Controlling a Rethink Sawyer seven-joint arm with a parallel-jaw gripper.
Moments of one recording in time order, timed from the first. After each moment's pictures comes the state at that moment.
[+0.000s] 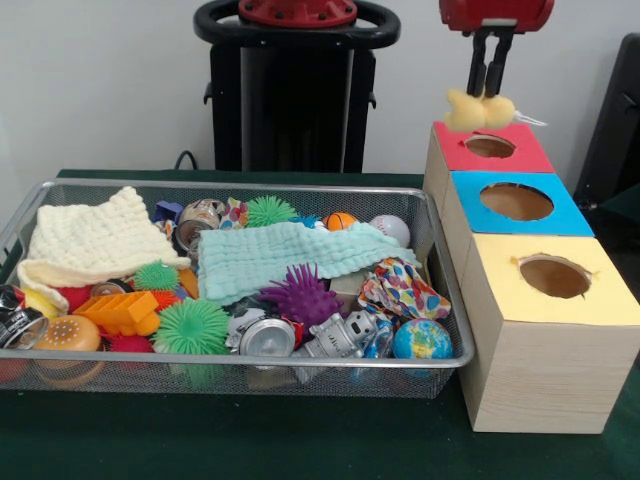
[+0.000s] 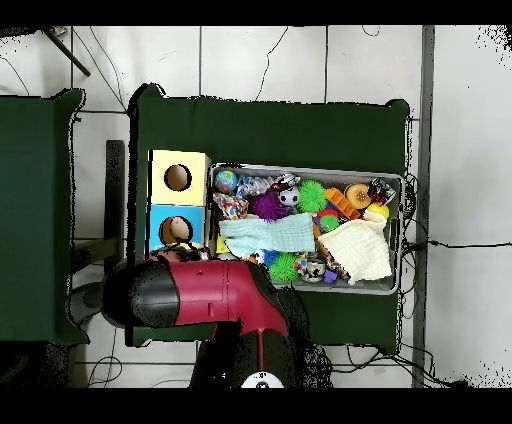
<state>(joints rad) -0.01 -0.99 0.00 1.90 -0.02 0.61 1.67</state>
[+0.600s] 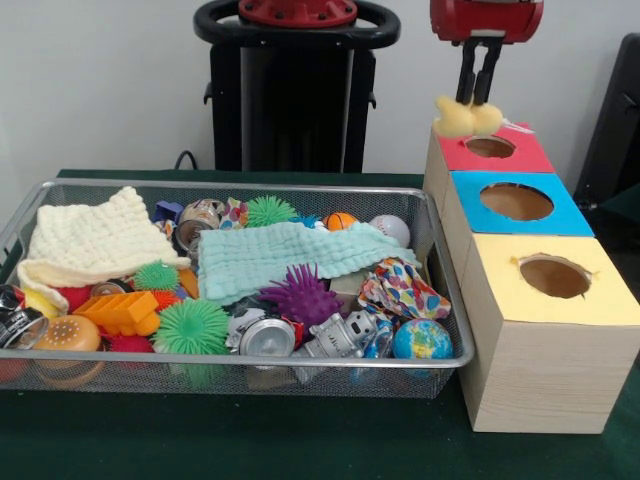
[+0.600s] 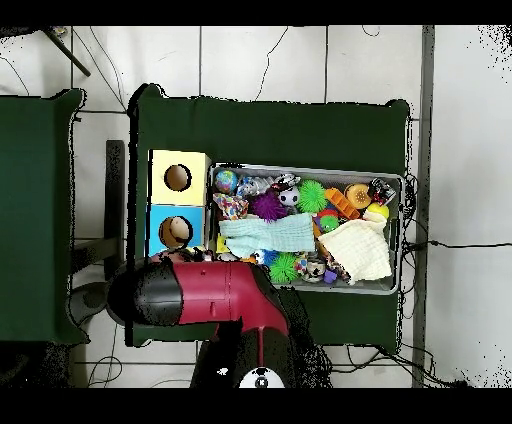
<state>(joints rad) 0.01 -0.96 -0.02 1.91 -0.01 0.60 1.67</state>
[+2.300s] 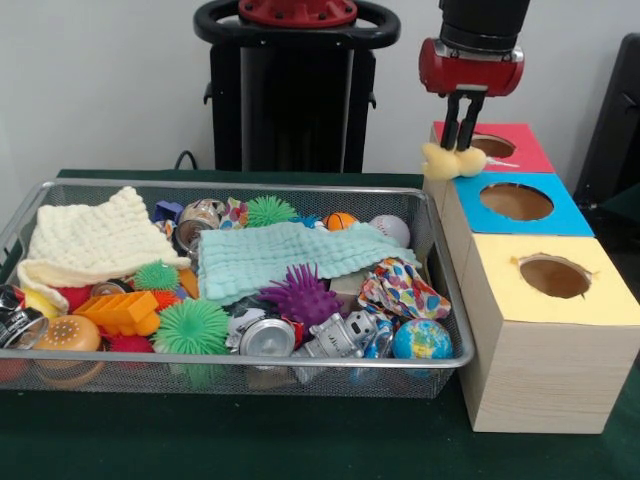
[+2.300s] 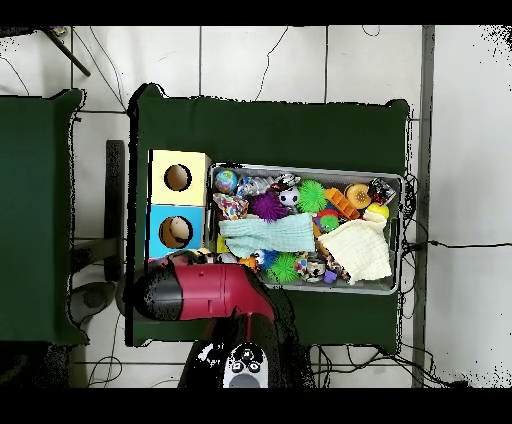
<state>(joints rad) 0.07 -0.82 -0.09 1.91 -0.01 0.47 1.67</state>
